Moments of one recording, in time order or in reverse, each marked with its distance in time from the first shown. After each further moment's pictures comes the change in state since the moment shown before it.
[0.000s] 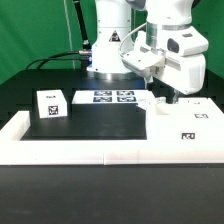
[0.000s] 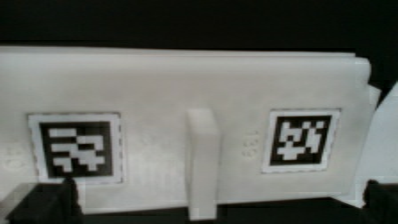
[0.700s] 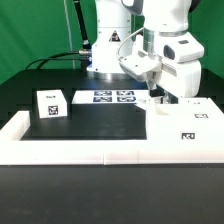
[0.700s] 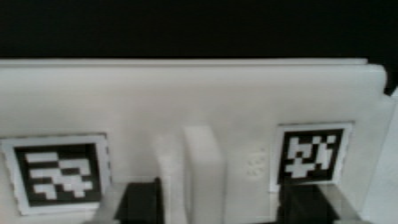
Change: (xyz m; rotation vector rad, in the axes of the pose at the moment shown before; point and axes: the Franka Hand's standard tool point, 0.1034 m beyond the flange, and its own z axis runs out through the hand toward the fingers) arm -0.002 -0.006 0.010 0.018 0.014 0.014
